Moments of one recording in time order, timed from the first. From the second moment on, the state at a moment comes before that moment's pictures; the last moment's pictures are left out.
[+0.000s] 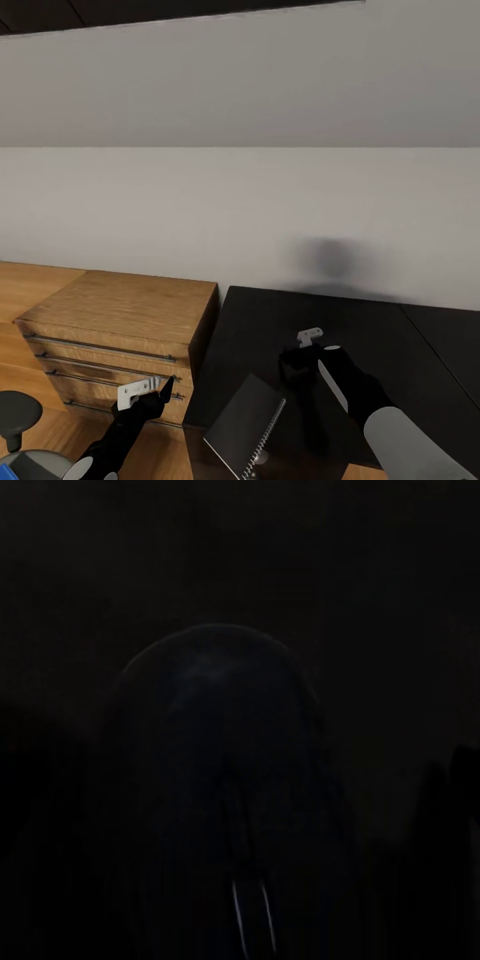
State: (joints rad) left arm 0.06 0.03 -0.07 -1.62 0.33 0.27 0.12; right arm -0.67 -0.06 0.24 -0.73 -0.08 0.50 0.19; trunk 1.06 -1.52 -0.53
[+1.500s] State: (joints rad) left arm 0.06 0.03 -0.07 -1.62 0.33 0.27 0.12; right arm -0.67 -0.04 0.25 -0.74 -0.08 0.51 0.19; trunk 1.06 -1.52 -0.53
